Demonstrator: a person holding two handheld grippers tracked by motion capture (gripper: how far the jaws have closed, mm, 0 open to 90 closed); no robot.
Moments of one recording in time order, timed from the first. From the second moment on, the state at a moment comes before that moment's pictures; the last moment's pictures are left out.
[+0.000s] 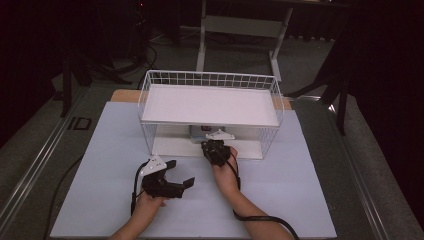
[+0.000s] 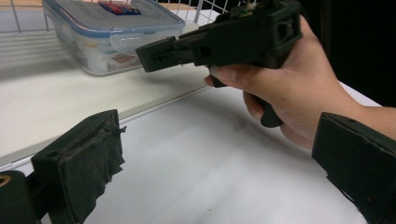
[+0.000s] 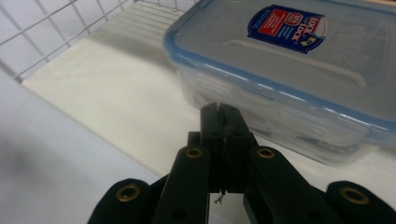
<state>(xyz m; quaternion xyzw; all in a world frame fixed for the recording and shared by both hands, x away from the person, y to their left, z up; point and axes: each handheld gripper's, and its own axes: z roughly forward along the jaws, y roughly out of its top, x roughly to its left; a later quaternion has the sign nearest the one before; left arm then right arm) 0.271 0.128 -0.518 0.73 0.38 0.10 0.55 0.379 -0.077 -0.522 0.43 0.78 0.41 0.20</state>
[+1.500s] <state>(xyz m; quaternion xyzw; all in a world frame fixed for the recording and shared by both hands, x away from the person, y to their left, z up) 0.244 0.159 -0.477 0.74 0.34 0.13 0.57 0.276 -0.203 -0.477 0.35 0.77 0.51 0.16</state>
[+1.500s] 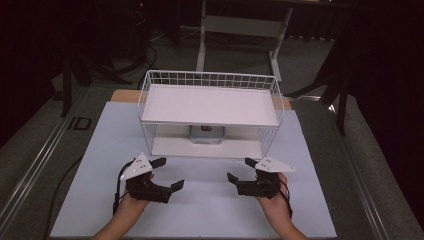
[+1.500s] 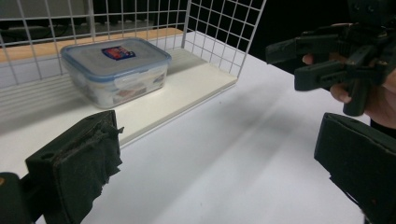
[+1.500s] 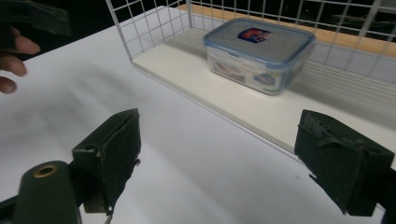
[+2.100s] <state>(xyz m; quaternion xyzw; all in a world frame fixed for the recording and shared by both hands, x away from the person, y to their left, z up) 0.220 0.187 -0.482 0.74 0.34 0.14 0.56 0.259 -0.239 -0.475 0.35 0.78 0.50 0.16</state>
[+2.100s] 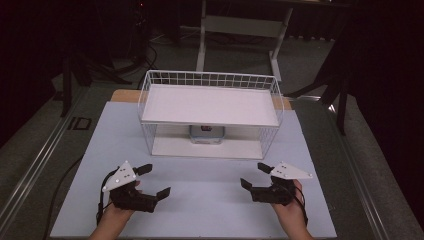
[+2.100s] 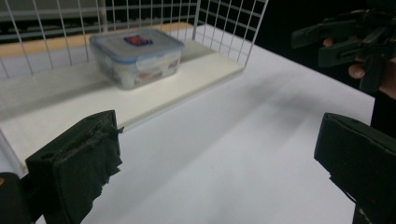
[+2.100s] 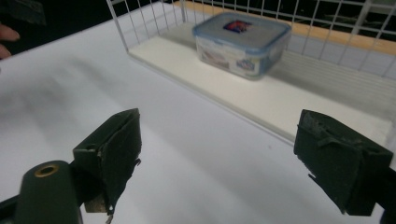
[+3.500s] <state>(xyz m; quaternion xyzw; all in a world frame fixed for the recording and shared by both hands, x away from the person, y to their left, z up) 0.218 0.204 -0.500 0.70 0.35 0.17 0.59 0.266 -0.279 -0.501 0.31 0.76 0.55 0.14</state>
